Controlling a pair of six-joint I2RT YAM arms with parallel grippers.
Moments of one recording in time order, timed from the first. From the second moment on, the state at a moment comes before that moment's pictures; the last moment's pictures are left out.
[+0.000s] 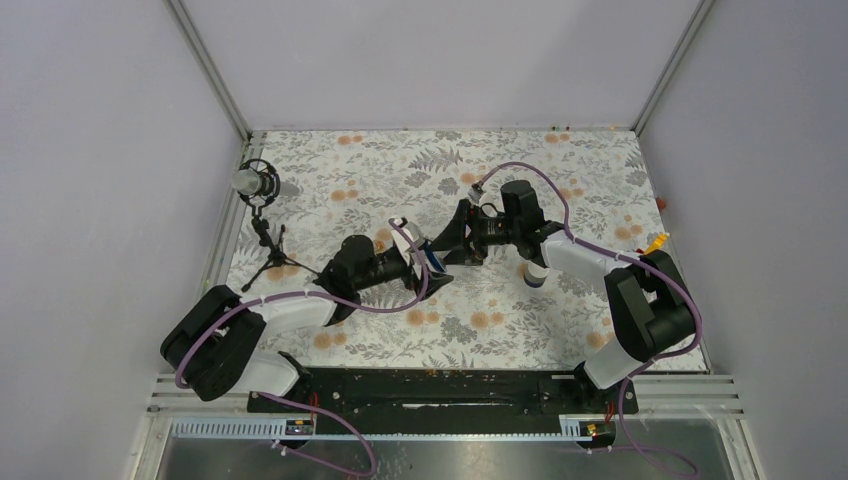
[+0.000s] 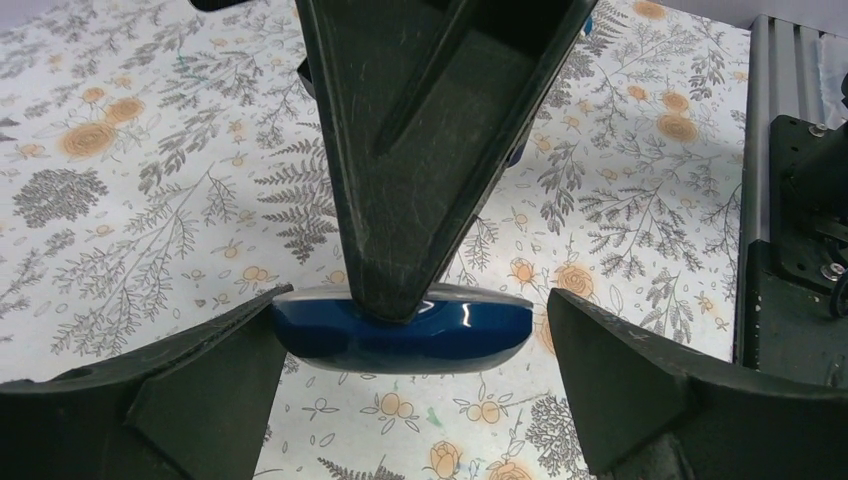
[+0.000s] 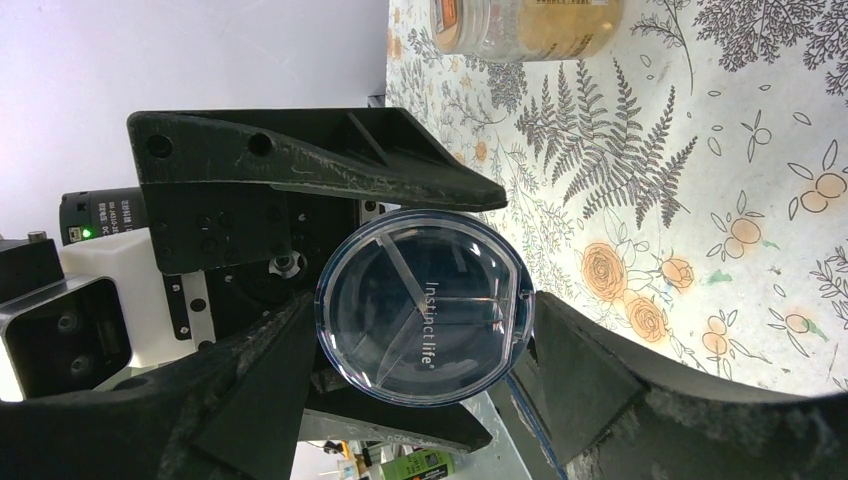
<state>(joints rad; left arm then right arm) -0.69 1.37 0.47 0.76 0.49 -0.02 0.47 1.59 0.88 0.13 -0.88 0.95</state>
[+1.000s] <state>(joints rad) -0.70 1.38 0.47 0.76 0.45 0.07 0.47 1.62 0.88 0.14 -0.89 0.98</state>
